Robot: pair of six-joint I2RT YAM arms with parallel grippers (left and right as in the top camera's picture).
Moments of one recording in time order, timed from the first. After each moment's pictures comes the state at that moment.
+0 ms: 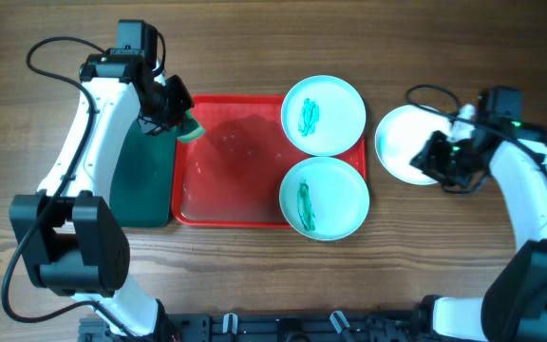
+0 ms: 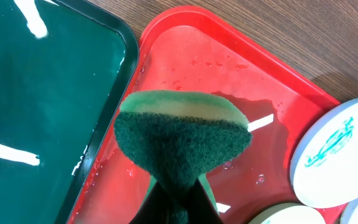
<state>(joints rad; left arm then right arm) -0.06 1.84 1.54 -1.02 0.17 -0.53 -0.20 1.55 1.06 -0.92 -0.34 0.26</state>
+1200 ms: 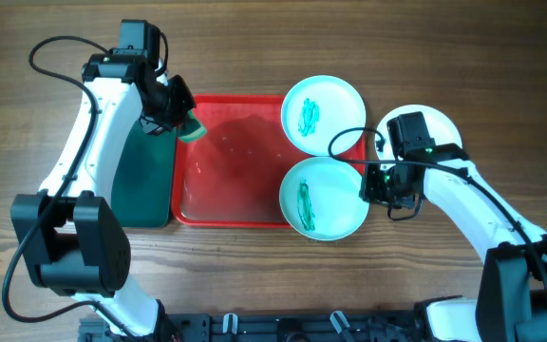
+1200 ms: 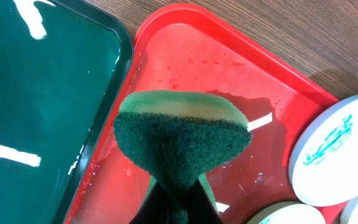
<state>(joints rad) -0.07 1.84 1.54 -1.02 0.17 -0.53 0.16 1.55 0.83 -0.73 -0.23 0.36</state>
